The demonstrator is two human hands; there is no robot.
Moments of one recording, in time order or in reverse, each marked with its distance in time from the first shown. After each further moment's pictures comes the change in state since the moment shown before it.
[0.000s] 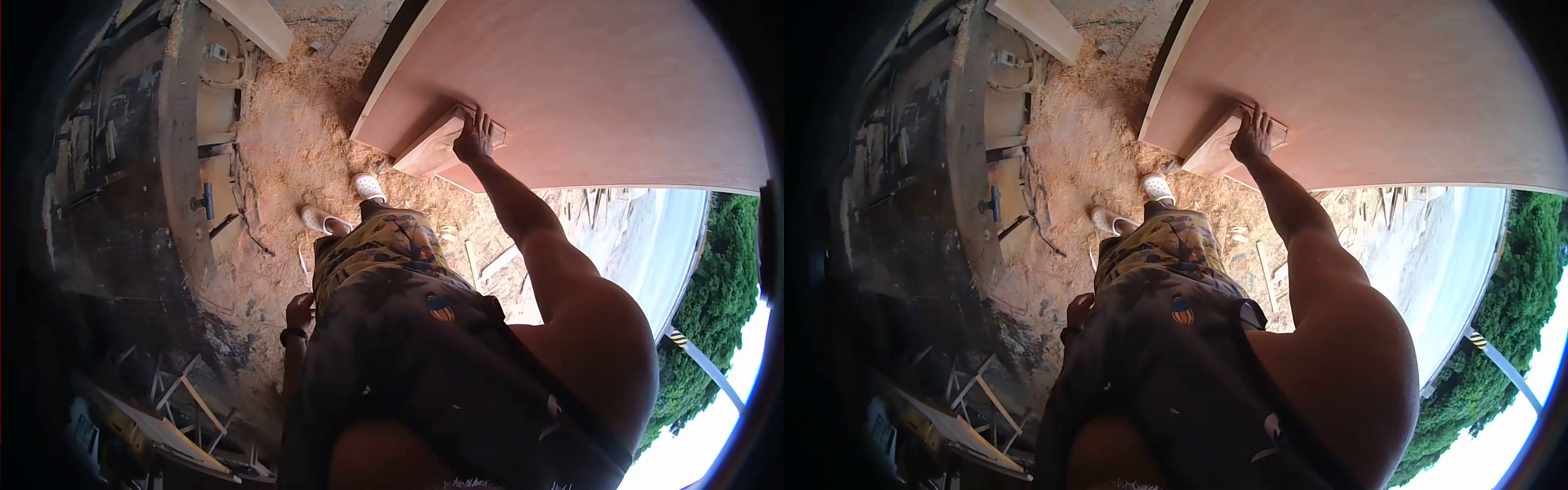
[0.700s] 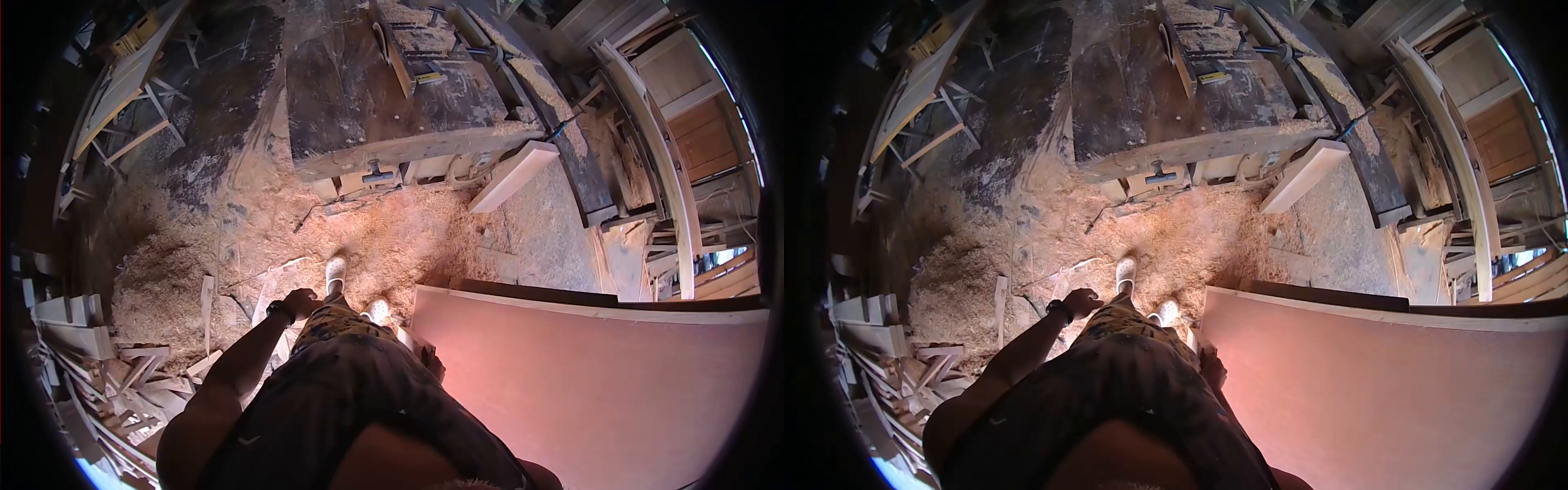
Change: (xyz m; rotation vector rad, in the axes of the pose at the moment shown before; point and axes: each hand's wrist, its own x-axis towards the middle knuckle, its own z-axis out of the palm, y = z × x) left_hand -0.063 0.019 0.100 0.042 0.498 0.134; right_hand -0.071 -0.054 0.040 -0.100 -0.624 -0.487
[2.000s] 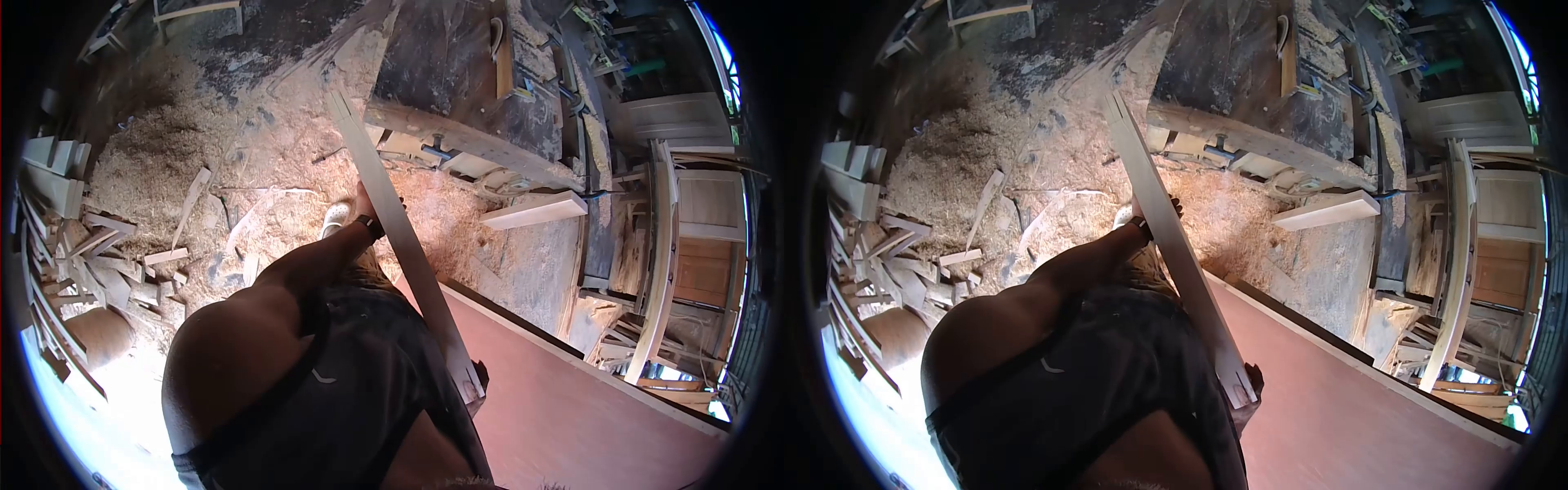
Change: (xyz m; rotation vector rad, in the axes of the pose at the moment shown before) left_hand 0.124 0.106 0.010 -2.525 0.046 0.007; right_hand -0.168 -0.021 -0.235 0.826 0.259 -0.673
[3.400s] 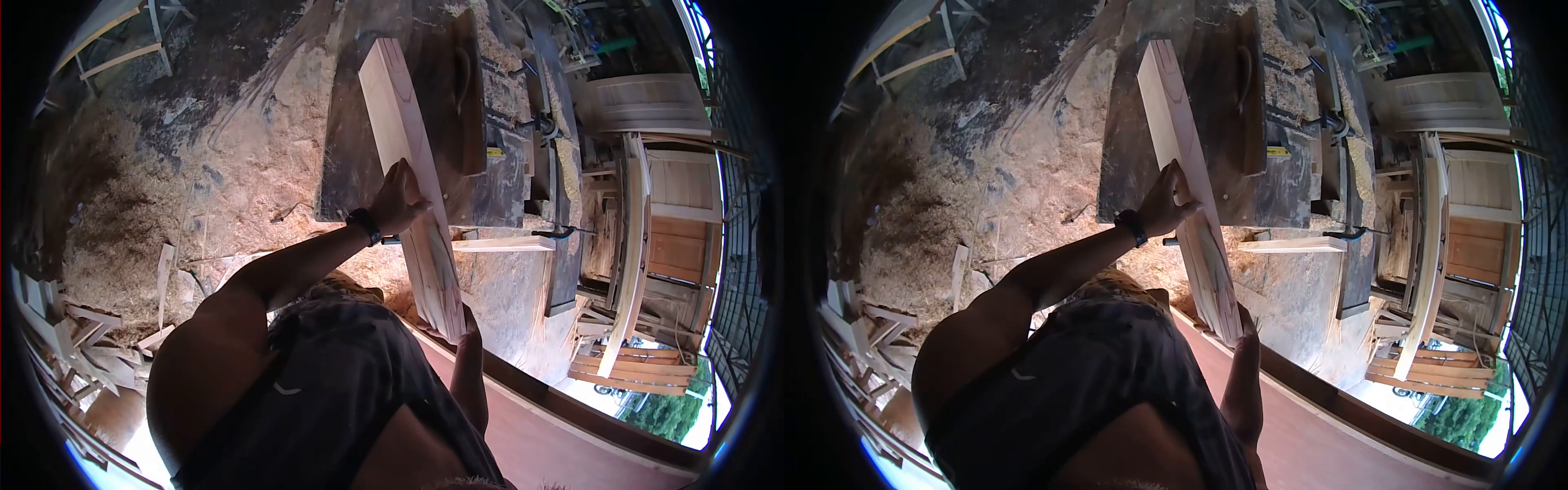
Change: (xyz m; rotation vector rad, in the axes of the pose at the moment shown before) left_hand 0.153 0.122 0.307 1.644 -0.415 0.916; right_hand 0.416 0.002 0.197 0.466 -0.298 1.147
